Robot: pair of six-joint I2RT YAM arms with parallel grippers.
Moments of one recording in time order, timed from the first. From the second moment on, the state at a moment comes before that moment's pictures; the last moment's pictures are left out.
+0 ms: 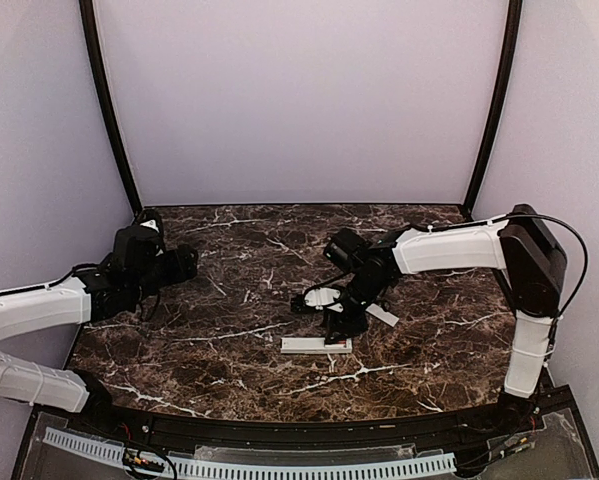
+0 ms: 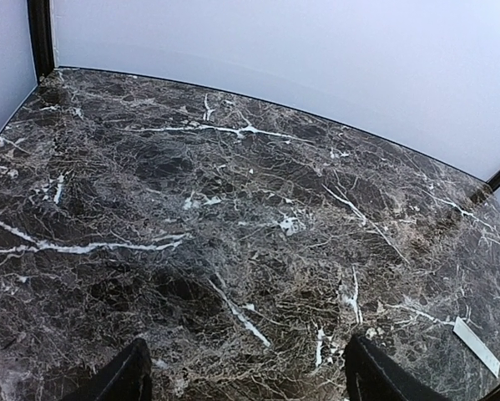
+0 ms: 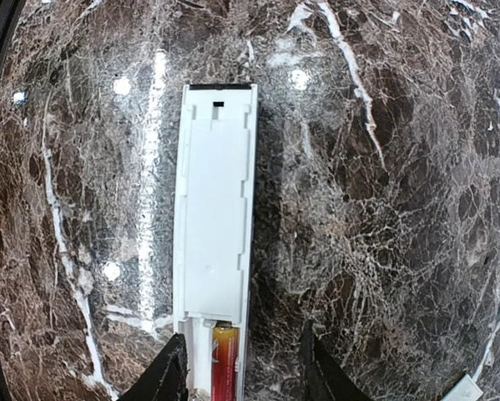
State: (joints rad) left arm -0.55 1.12 0.61 0.01 -0.37 -0.54; right arm 0.86 1.91 1.32 -0.68 -0.37 -0.73
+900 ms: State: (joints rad) left arm -0.52 1.15 0.61 0.05 -0.33 -0.55; right arm 0.86 1.95 1.32 -0.68 -0.34 -0.73
